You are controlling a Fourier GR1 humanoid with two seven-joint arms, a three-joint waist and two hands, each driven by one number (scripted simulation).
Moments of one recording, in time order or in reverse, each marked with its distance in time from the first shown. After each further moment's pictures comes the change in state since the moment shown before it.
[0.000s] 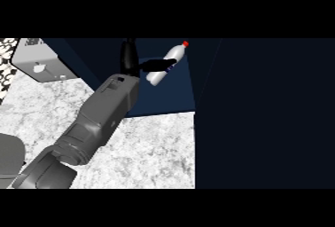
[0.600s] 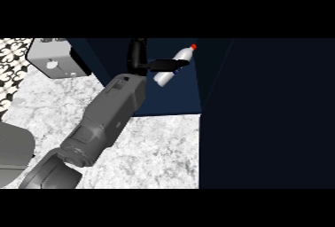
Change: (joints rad) left arm 0.011 -0.031 0.066 -0.080 0.043 -0.186 -0.100; right arm 0.027 0.014 0.028 -0.006 -0.011 0.006 0.015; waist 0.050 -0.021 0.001
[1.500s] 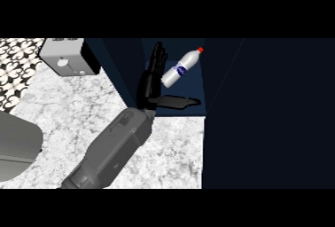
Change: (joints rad) left arm 0.384 -0.021 -0.257 -0.527 0.124 -0.069 0.067; right arm 0.002 0.035 0.075 -0.009 0.011 -0.054 0.043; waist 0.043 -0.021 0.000
